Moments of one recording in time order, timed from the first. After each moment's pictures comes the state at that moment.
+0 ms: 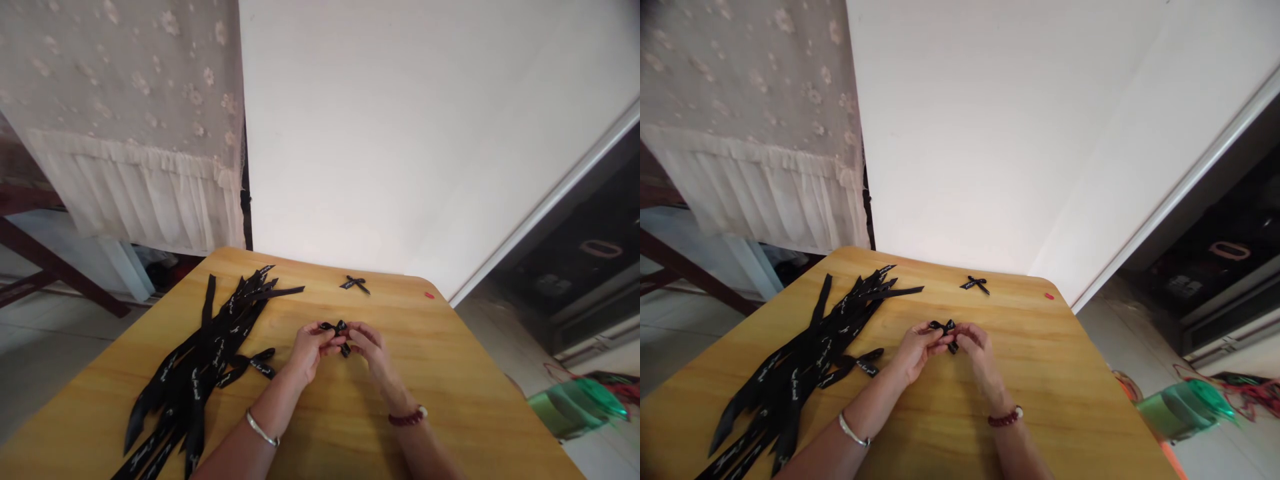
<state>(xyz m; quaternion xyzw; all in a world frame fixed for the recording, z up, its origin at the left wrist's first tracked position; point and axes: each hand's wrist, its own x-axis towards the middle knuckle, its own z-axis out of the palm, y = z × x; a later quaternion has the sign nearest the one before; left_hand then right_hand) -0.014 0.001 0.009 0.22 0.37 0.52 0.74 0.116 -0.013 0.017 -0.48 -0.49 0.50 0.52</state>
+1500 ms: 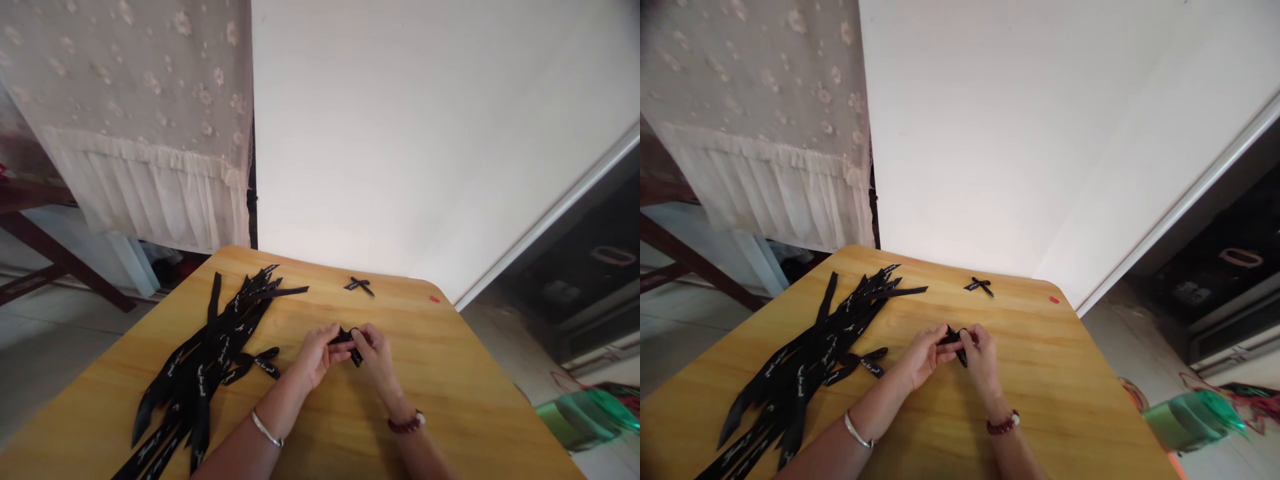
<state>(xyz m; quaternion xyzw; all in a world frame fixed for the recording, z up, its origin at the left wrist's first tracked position) -0.009 -0.004 0.010 0.19 0.34 0.49 0.78 0.108 -0.013 0.010 -0.55 -0.56 0.33 0.52</state>
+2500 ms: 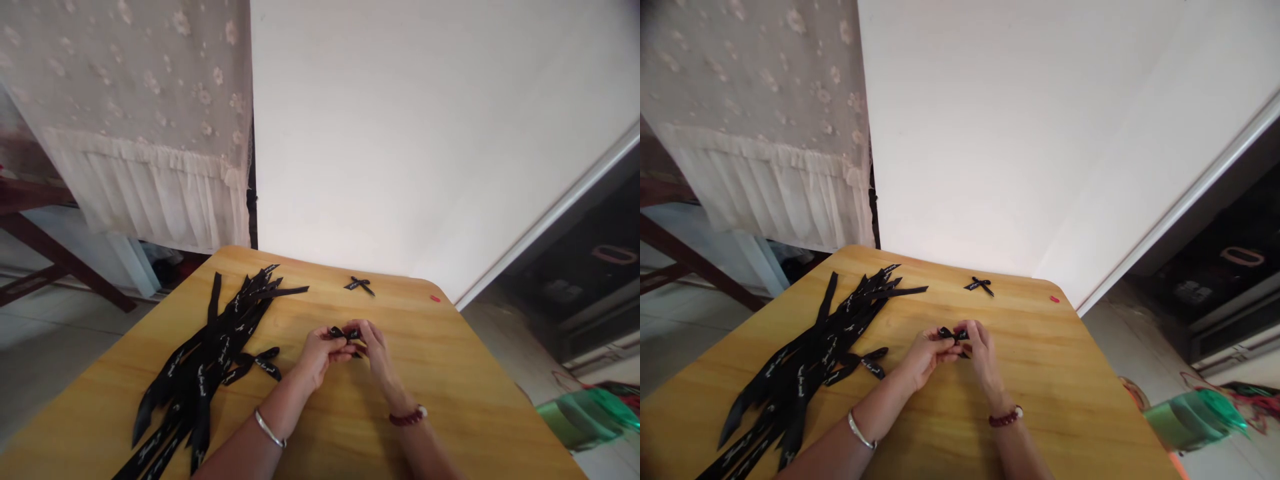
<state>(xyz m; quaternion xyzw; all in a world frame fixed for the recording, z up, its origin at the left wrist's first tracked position) -0.008 -0.004 0.002 0.26 0.35 0.48 0.76 0.111 -0.007 0.009 -0.52 -0.48 0.46 0.53</state>
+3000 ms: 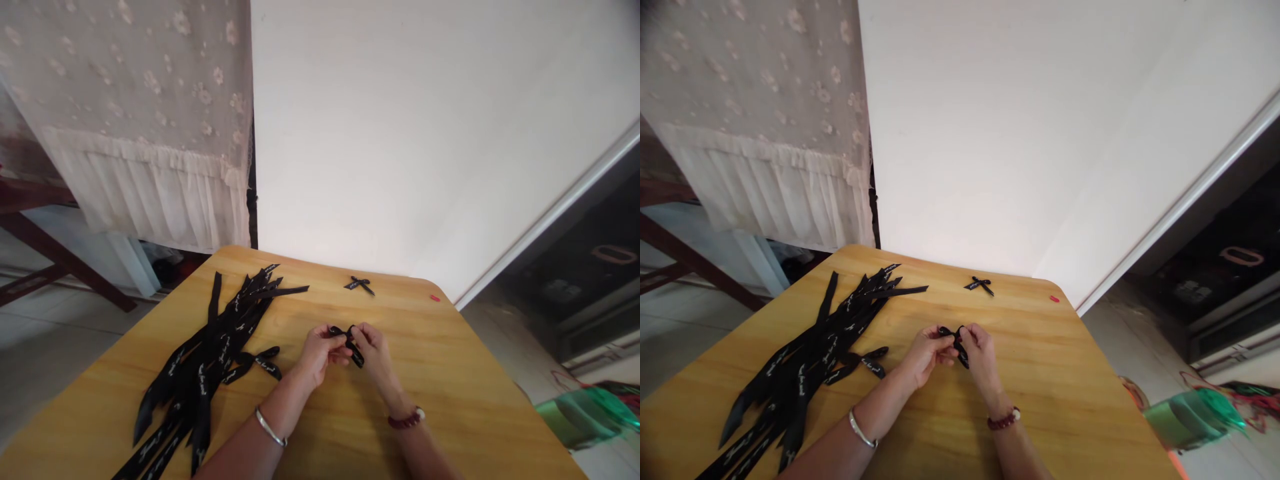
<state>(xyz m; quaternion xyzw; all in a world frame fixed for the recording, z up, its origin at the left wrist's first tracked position) -0.007 -0.002 0.002 0.27 0.36 0.49 0.75 0.111 -0.008 0.007 -0.54 -0.55 0.37 0.51</state>
